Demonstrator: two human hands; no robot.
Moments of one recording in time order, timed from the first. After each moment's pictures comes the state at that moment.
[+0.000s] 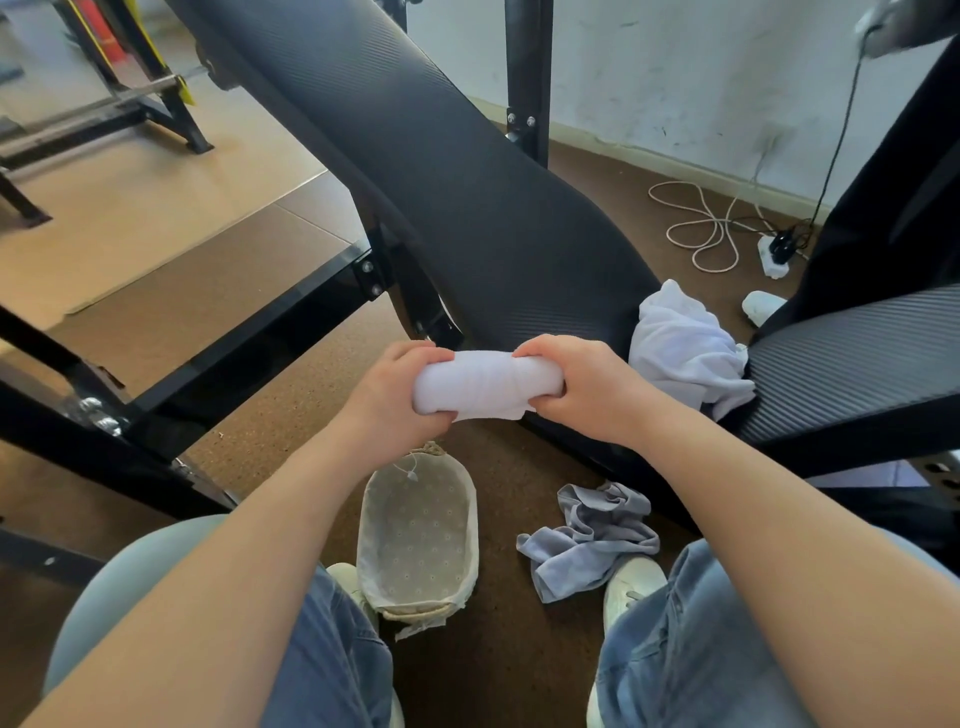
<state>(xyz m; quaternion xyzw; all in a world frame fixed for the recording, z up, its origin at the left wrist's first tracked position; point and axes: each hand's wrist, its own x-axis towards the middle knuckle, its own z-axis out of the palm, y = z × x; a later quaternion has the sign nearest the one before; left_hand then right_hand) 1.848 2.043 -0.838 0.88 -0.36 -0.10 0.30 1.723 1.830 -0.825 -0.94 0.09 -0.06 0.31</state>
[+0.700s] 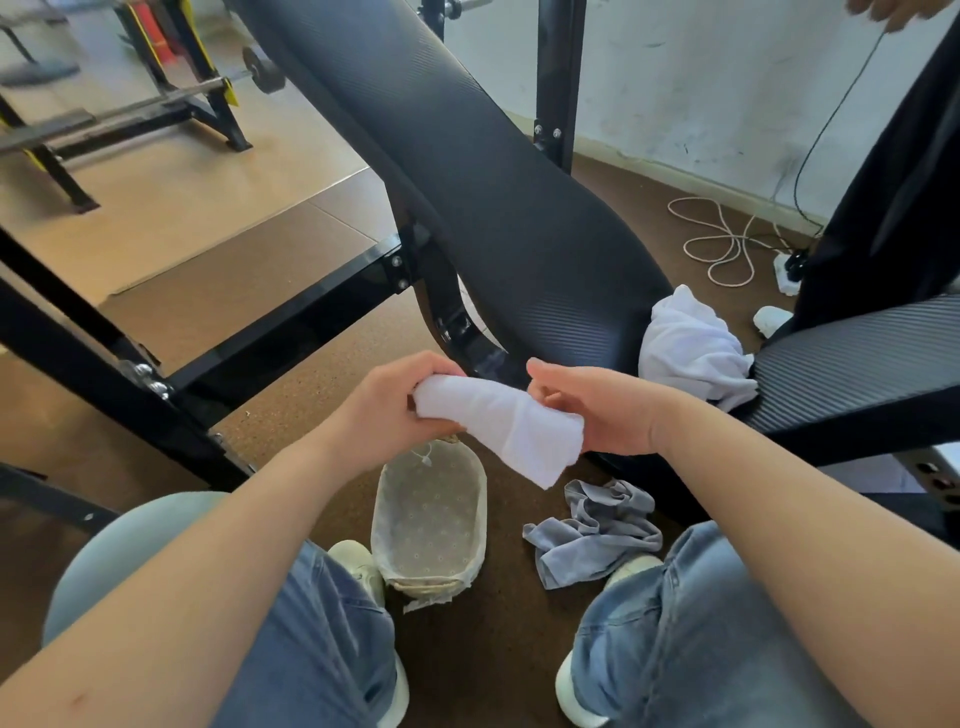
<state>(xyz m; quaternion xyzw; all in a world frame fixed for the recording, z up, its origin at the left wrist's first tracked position) 1.824 2.095 -0.822 0.80 -0.47 -0.08 0.36 1.703 1.854 -0.805 -0.63 0.19 0.26 0.70</state>
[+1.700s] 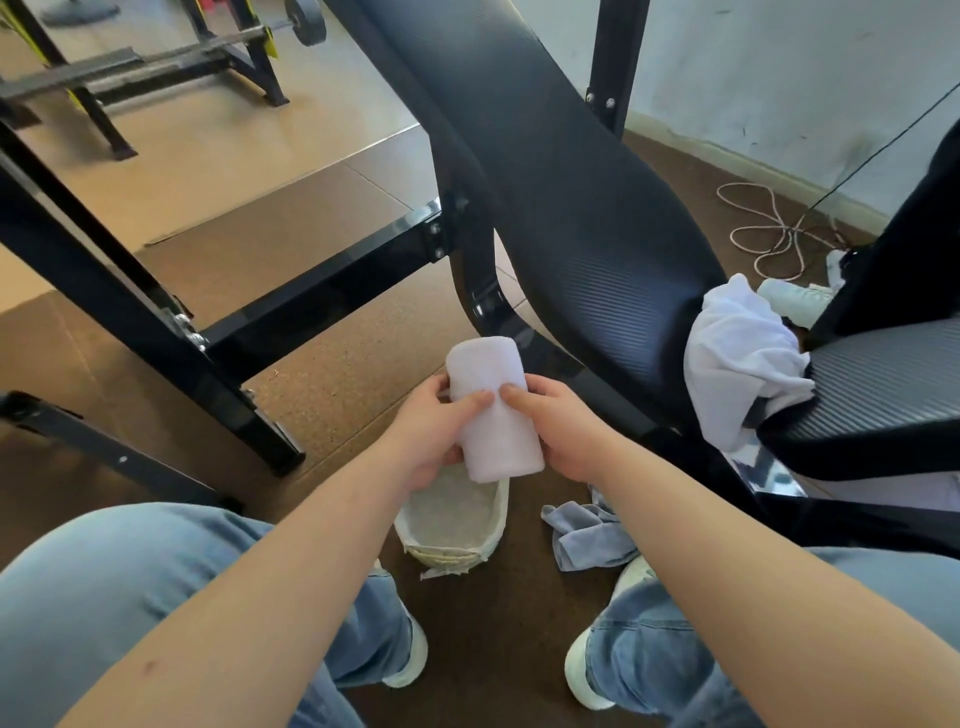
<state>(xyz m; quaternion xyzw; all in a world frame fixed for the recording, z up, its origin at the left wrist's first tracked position) 1.794 2.085 -0.857 0.72 0.04 -0.35 0.60 1.734 1.936 -0.878 -0.65 0.26 0.10 0.71</state>
